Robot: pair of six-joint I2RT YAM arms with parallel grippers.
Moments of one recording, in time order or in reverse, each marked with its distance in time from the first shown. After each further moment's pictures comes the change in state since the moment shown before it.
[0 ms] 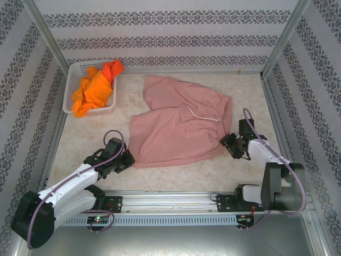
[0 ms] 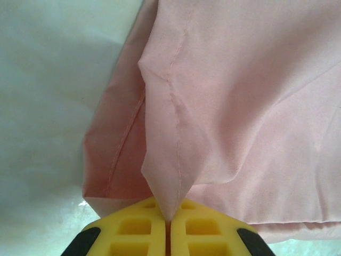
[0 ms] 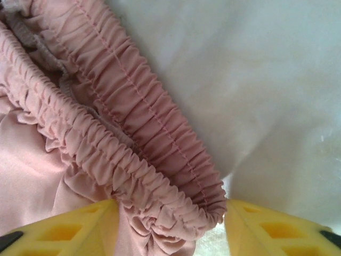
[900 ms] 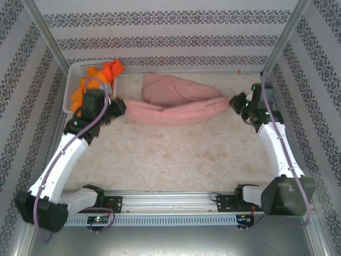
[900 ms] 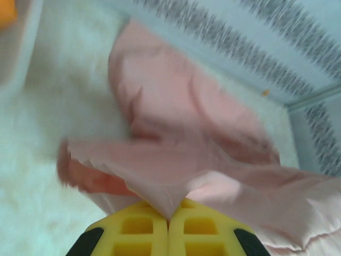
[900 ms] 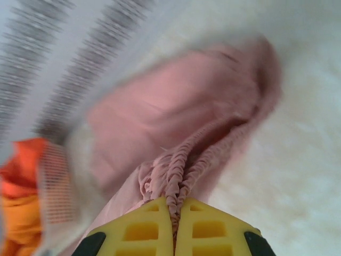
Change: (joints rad) left arm 0.263 0.232 0.832 -0.134 0.023 0.369; right arm -0.001 -0.052 0.573 -0.036 -0.066 -0.045
